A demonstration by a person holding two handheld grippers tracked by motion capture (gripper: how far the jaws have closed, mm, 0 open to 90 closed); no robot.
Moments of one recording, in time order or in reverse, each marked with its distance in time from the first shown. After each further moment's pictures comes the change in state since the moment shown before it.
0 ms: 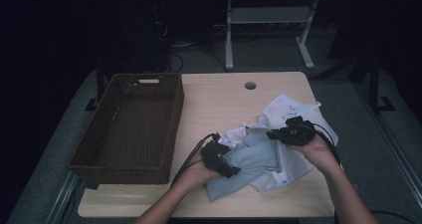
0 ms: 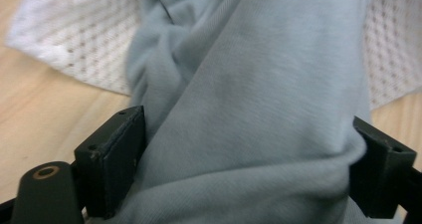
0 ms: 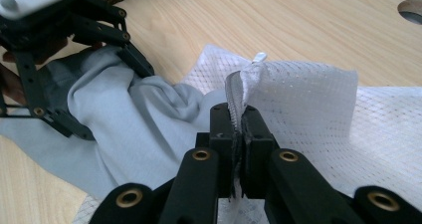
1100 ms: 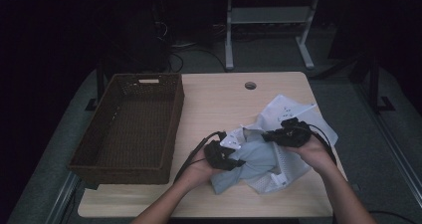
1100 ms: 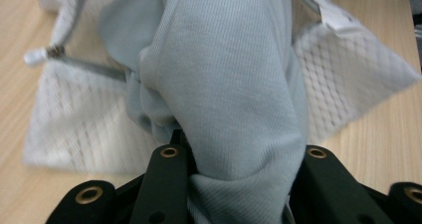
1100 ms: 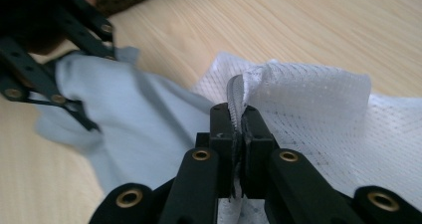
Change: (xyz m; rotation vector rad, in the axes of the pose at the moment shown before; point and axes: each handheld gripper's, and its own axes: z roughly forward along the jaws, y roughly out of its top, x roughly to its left) left arm -0.016 0.023 -0.024 -0.109 -0.041 0.176; right arm 0.012 0.007 0.004 -0.007 0.042 -0.031
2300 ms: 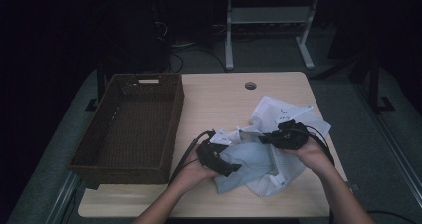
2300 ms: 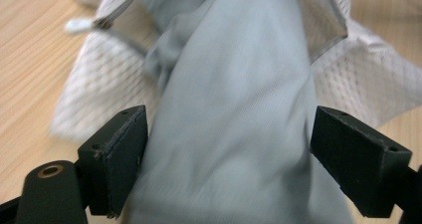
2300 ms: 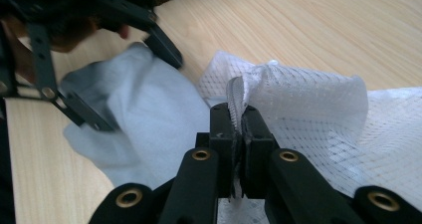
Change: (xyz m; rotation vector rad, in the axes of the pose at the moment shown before) left arm 0.005 -0.026 -0.013 -0.041 0.059 -0.165; right arm 0.012 0.004 0.001 0.003 0.021 -0.040
